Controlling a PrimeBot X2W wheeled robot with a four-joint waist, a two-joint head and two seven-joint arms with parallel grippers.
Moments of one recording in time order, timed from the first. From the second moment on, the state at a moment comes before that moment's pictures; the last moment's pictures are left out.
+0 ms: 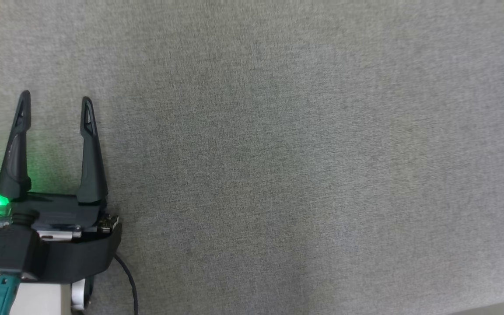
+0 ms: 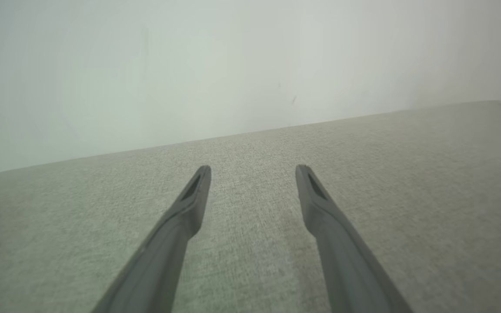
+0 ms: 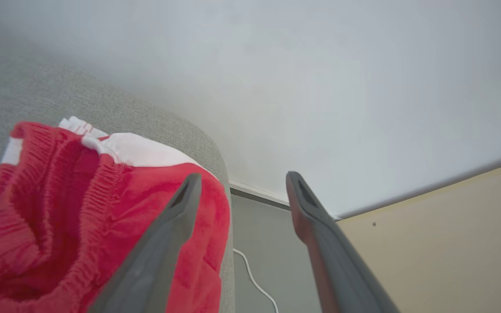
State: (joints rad) left arm -0.33 0.15 -0.01 -0.15 0.00 -0.04 -0.27; right arm -1.36 -1.00 0.64 0.89 0.41 0.13 -0.10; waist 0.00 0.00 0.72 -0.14
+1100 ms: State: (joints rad) left arm 0.04 0.11 0.12 -0.03 -0.07 -0.04 -0.26; right arm -0.69 -0.40 0.23 0.56 0.30 0.13 -0.26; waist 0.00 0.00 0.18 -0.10
